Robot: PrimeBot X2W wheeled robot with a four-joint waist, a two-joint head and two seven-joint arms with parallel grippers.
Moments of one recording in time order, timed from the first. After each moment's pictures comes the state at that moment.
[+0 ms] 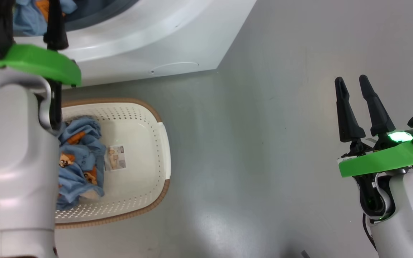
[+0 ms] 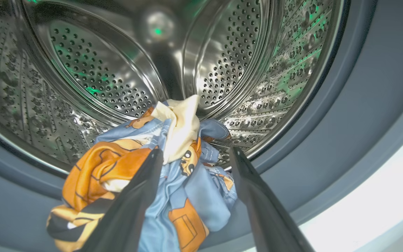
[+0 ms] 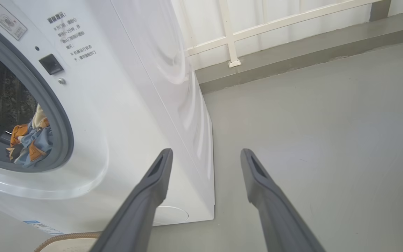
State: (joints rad) left arm -1.01 0.09 -0.05 0.71 -0.13 -0.06 -0.26; right arm -0.41 -0.19 0.08 0.16 0.58 0.12 -0.26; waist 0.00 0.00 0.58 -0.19
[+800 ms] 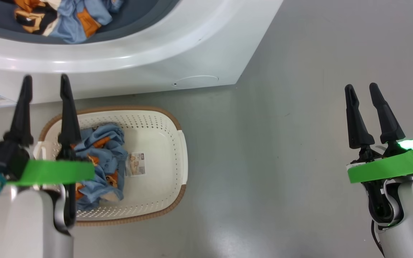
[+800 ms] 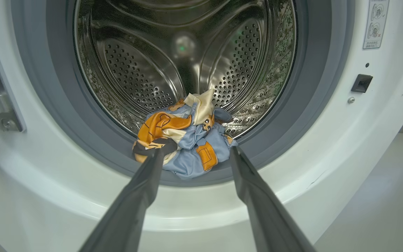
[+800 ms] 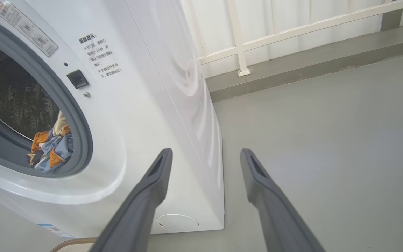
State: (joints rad) left arm -0.44 0.06 0.00 0.13 -0.17 -0.07 -0.26; right arm -0.37 -0.22 0.05 0.15 0.57 0.12 -0.26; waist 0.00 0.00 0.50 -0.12
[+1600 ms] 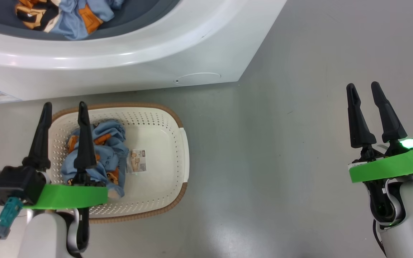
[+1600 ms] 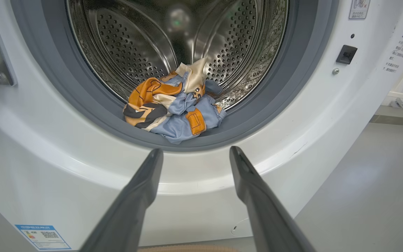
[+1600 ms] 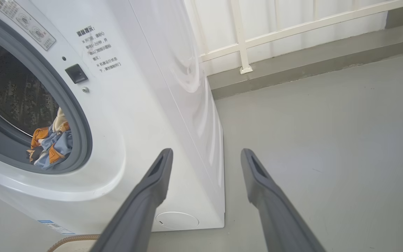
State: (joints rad) left arm -0.31 0.04 -0.03 0.06 -0.19 -0.06 -0.26; right arm -0.37 -0.22 0.05 0.14 0.57 0.12 -0.26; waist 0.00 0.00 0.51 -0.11
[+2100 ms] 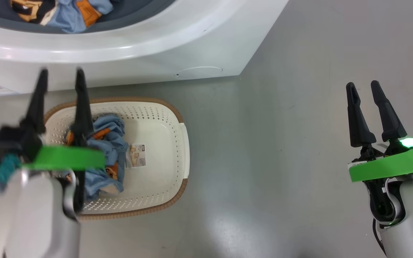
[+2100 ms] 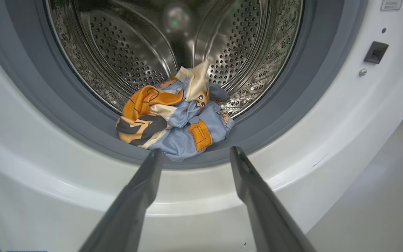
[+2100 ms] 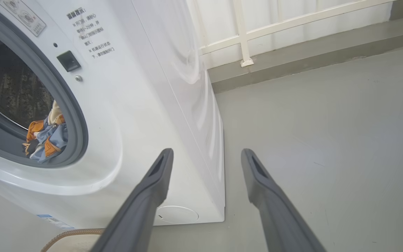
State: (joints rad) left arm -0.47 0.05 -0.05 0.18 -0.17 -0.06 -0.25; right arm -0.37 -0.22 0.06 0.14 0.57 0.12 -0.26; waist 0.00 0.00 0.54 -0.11
